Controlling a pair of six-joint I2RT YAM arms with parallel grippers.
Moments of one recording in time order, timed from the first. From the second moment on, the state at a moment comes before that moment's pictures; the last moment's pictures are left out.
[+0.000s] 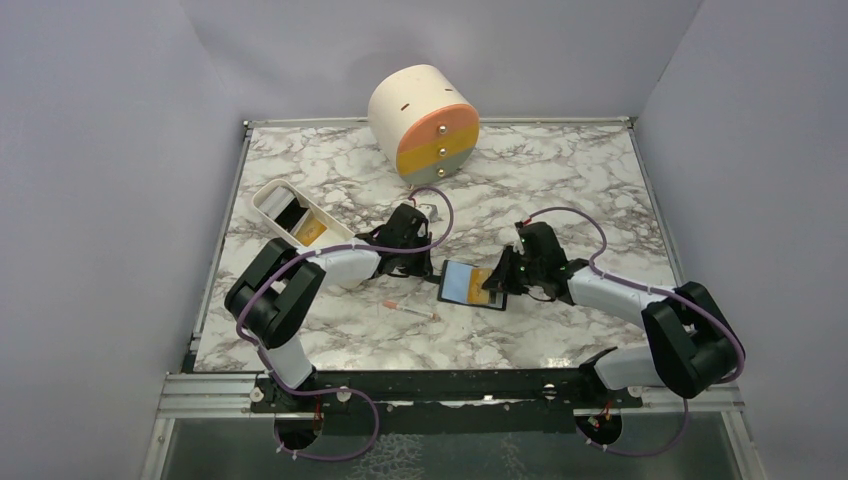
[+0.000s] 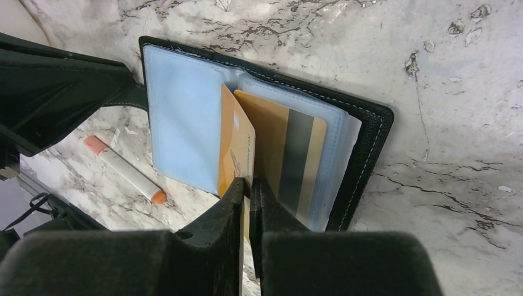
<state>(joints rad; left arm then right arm) -0.66 1.70 0.88 -0.05 0.14 -0.44 0.50 1.36 0.54 -0.05 -0.23 0.70</state>
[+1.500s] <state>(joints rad) -0.67 1.67 0.80 0.02 0.14 -0.49 0.50 1.34 0.49 0.01 -0.20 0.81</state>
